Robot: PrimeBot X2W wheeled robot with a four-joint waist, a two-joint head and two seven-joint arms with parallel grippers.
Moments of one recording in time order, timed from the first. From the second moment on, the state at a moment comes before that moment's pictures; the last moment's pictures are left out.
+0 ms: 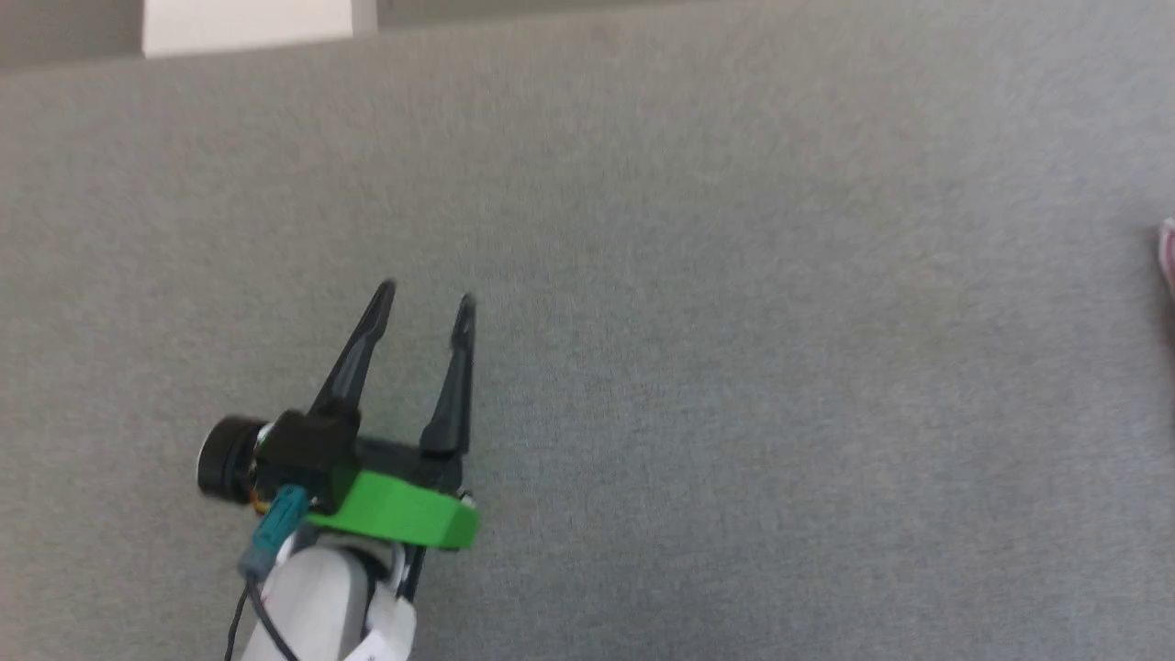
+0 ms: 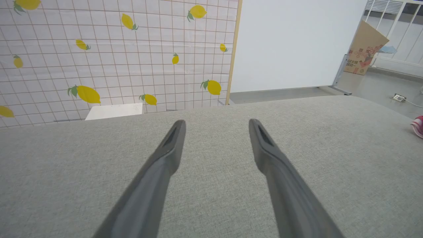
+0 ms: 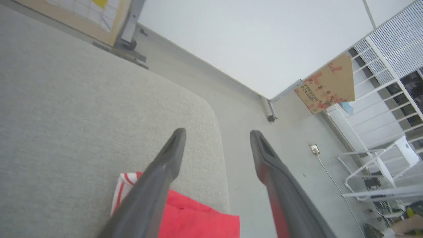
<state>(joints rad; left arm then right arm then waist) -0.16 0.07 -0.16 -0.02 -0.11 -0.11 -0.26 -0.63 -0.75 0.03 0.56 0.05 0.13 0.03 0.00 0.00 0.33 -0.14</state>
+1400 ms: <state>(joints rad) 0.05 0.06 -0.06 0.11 -0.14 -0.04 -0.26 0.06 -0.08 -0.04 0.09 0.10 0.13 -0.25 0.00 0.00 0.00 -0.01</state>
